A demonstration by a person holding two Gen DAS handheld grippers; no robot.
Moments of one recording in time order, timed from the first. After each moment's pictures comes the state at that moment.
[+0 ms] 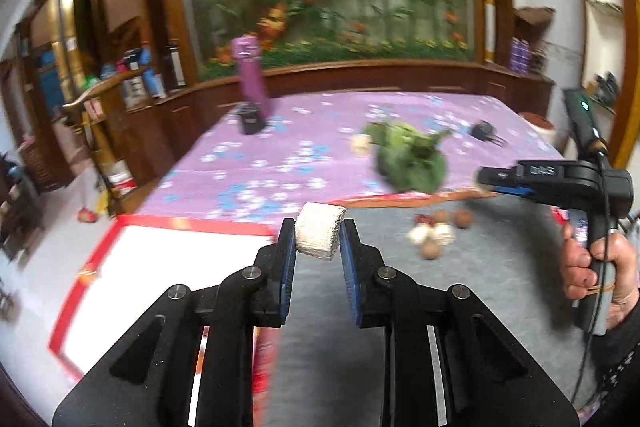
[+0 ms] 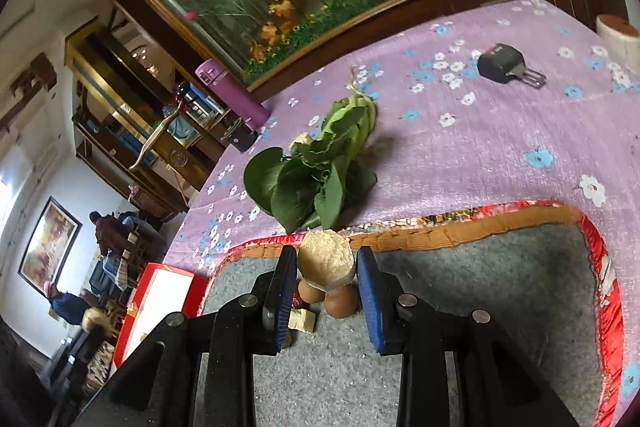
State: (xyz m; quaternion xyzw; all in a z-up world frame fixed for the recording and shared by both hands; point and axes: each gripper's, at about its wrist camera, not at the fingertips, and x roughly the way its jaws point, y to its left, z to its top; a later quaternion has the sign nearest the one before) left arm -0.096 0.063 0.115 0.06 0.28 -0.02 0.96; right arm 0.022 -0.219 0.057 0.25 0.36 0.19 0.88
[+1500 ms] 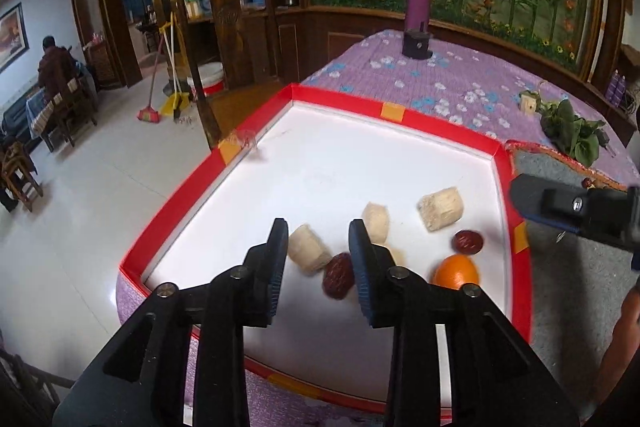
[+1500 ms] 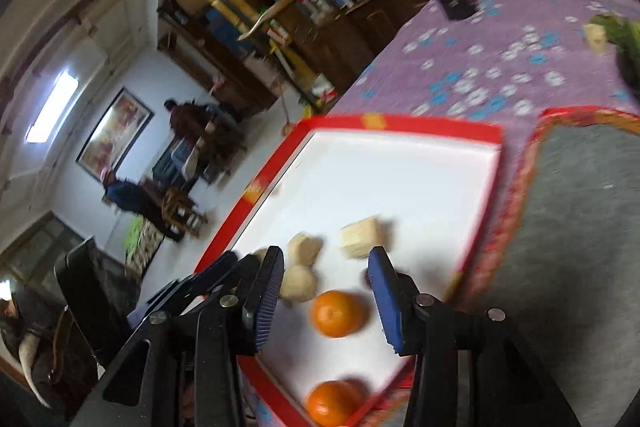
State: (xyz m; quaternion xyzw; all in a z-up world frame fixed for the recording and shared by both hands) left arm -0.117 0.251 0.047 -0.03 0.36 0.12 0.93; right arm -0.026 0.072 0.055 0.17 0.42 0.39 0.80
